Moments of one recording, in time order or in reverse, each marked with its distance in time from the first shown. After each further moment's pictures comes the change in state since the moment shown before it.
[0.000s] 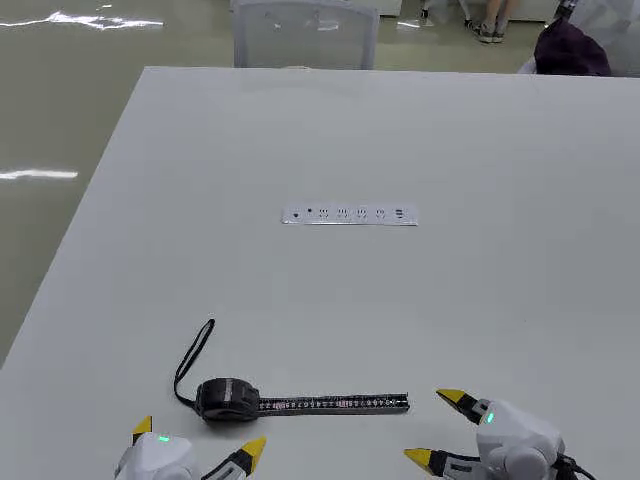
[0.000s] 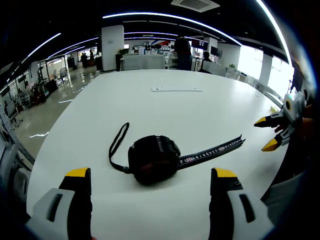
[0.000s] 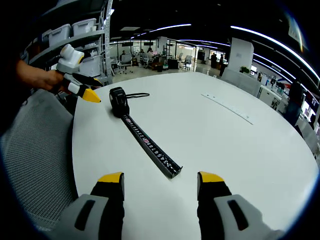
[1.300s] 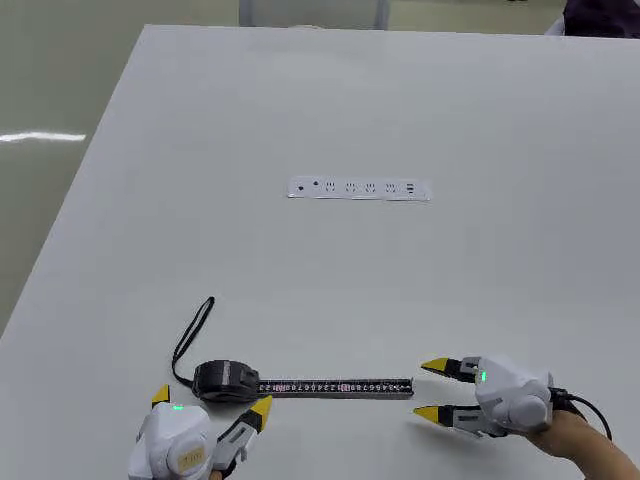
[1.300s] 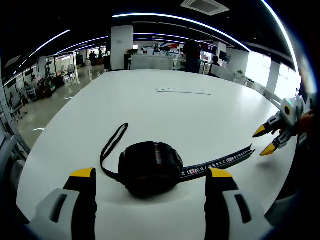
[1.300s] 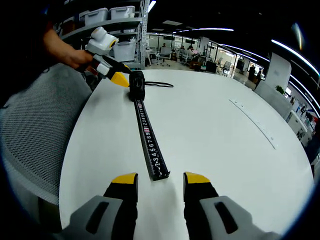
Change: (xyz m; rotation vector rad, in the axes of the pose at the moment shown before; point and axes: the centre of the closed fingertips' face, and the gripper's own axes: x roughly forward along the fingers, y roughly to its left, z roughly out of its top) left arm 0.037 -0.007 0.002 -0.067 -0.013 0.045; right arm 0.034 -0.024 -0.009 -0.260 0.033 0.244
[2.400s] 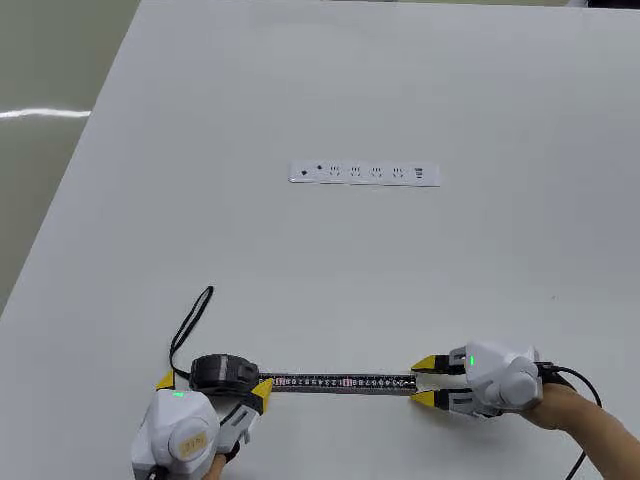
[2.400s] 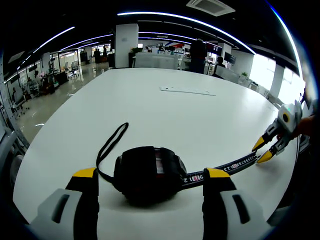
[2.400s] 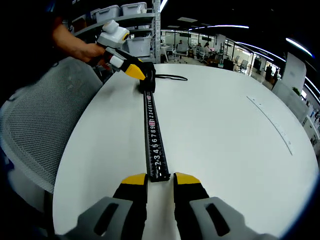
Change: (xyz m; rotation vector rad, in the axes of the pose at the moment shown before) left arm 0.016 -0.001 0.001 -0.037 0.007 0.025; right arm 0.026 0.002 -0.012 -0.047 0.026 0.155
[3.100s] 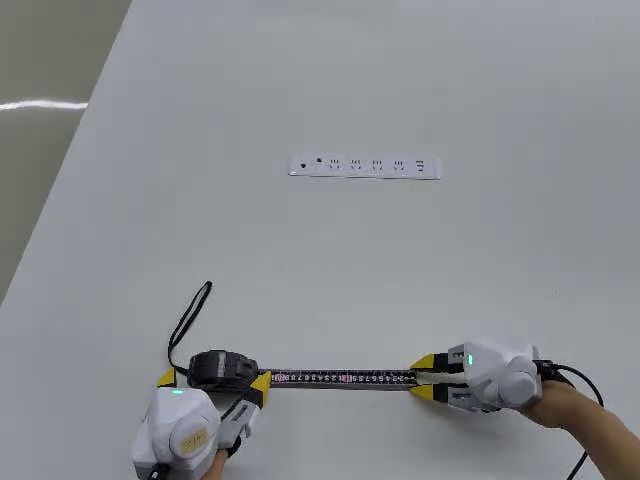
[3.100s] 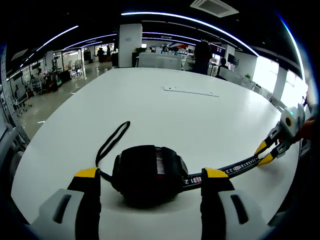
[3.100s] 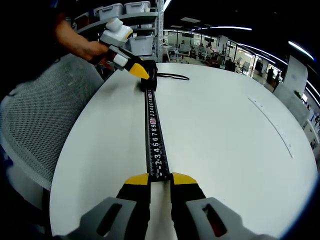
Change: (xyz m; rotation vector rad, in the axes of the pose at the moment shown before) left arm 0.005 0.001 -0.003 -0.028 0.001 0.023; right arm 0.003 0.000 -0.002 -0.023 0.004 0.001
